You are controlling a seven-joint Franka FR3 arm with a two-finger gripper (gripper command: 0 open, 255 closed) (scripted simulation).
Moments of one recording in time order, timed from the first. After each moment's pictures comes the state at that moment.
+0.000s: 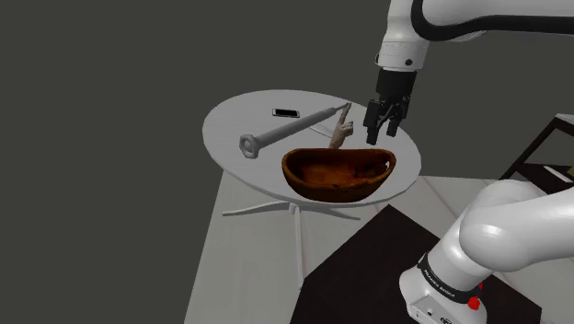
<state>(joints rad) 0.00 -0.74 0.06 -2.41 0.09 1.51 0.07</state>
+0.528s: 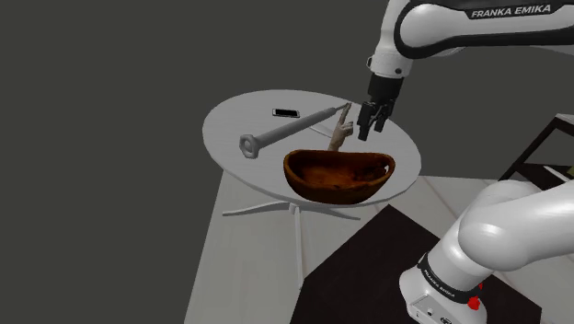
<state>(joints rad) -0.02 -0.65 -0.03 -2.44 0.00 1.71 -0.10</state>
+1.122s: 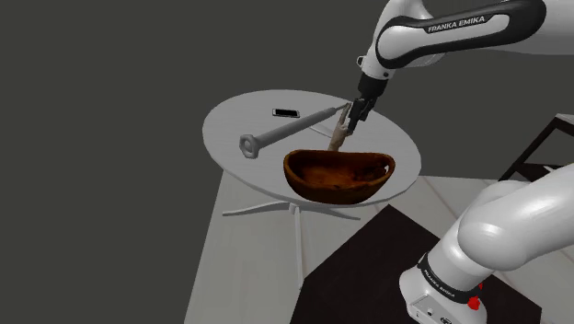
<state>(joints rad) -0.03 -0.44 -0.16 -2.38 -0.06 1.99 -0.36</state>
